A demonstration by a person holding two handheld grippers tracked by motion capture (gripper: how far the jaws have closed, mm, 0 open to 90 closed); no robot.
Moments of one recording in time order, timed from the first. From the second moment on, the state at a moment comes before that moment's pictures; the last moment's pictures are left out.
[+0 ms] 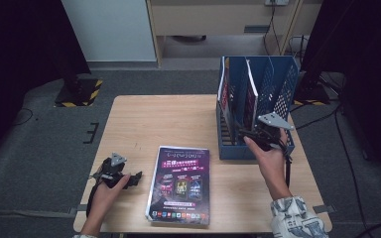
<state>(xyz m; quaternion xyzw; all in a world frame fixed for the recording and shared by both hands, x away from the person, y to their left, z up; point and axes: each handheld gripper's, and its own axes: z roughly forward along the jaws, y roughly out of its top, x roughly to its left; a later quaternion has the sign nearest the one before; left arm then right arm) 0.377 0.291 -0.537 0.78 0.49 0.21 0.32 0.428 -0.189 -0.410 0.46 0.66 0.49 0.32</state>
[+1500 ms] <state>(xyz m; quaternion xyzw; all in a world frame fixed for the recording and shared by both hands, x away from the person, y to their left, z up) 0.361 0.274 -0.513 0.78 0.46 0.19 0.38 0.370 -0.094 -0.478 0.32 0.80 0.46 0.23</state>
